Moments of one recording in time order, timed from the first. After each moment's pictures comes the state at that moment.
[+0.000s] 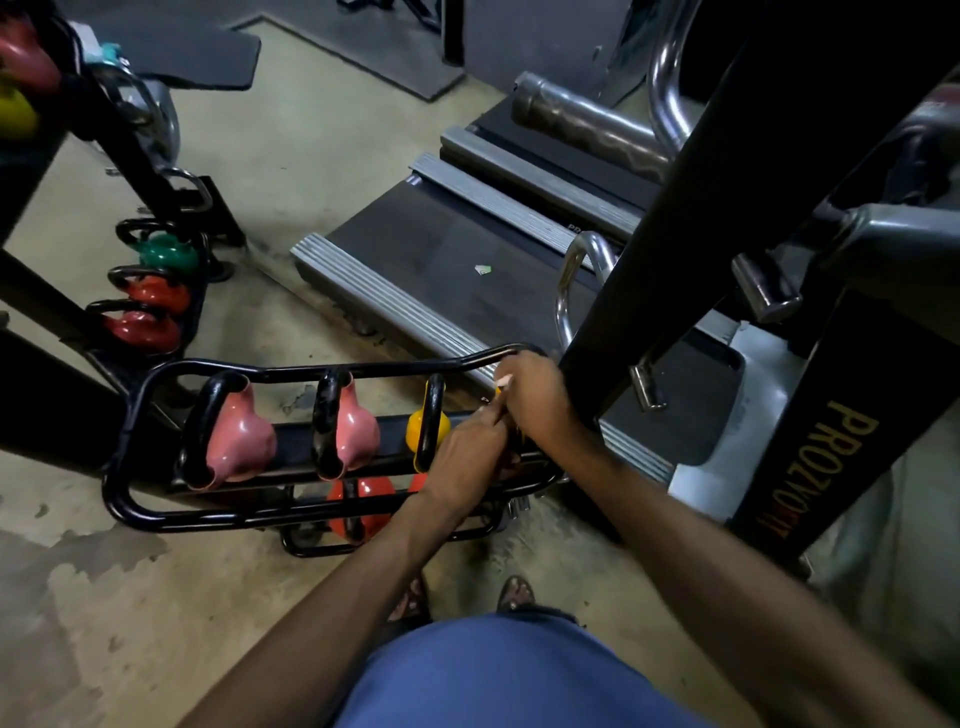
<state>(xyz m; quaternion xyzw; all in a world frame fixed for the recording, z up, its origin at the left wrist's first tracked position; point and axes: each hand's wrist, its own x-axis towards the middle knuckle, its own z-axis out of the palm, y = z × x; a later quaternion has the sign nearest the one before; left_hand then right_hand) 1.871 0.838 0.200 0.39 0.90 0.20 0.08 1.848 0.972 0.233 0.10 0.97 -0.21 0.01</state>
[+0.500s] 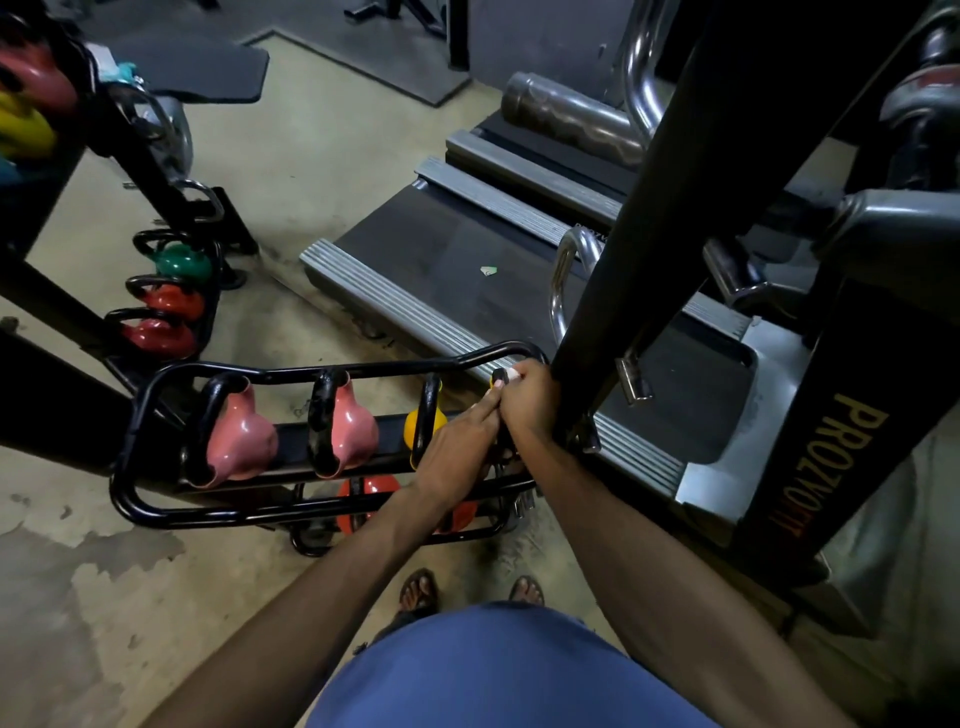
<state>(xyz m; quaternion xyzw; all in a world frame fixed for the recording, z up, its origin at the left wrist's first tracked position) 1.865 0.834 0.192 0.38 0.89 0.21 0.09 1.847 0.957 0.199 0.39 0.80 -0.45 -0.08</state>
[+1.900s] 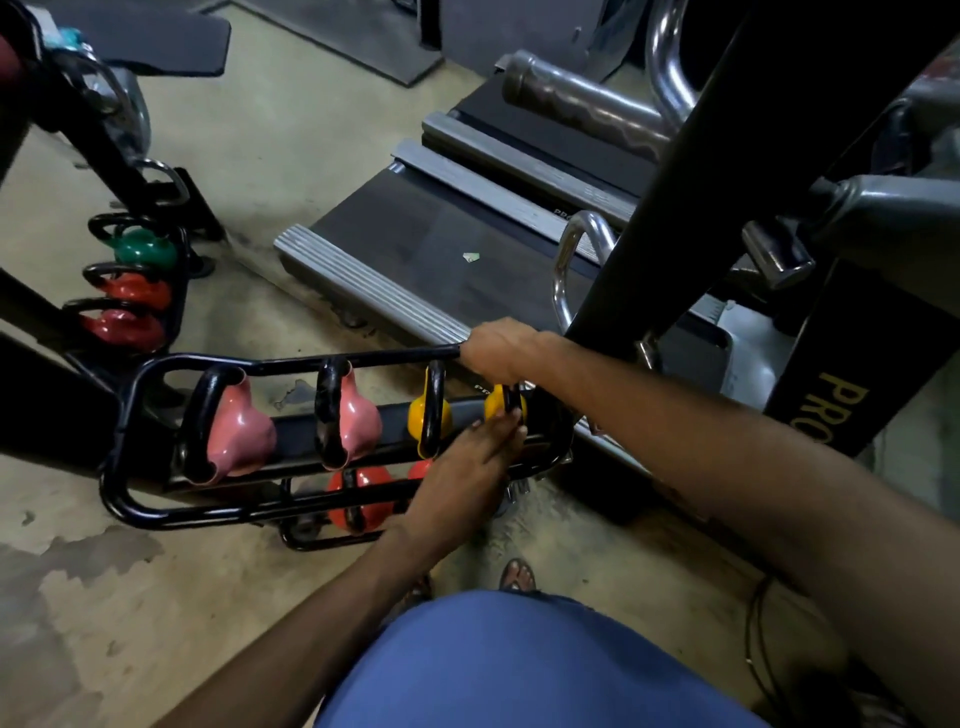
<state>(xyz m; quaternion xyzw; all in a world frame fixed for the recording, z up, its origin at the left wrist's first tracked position) 1.906 0.797 0.175 0.48 0.85 0.22 0.01 1.796 0.949 0.280 -0.18 0.94 0.16 0.24</state>
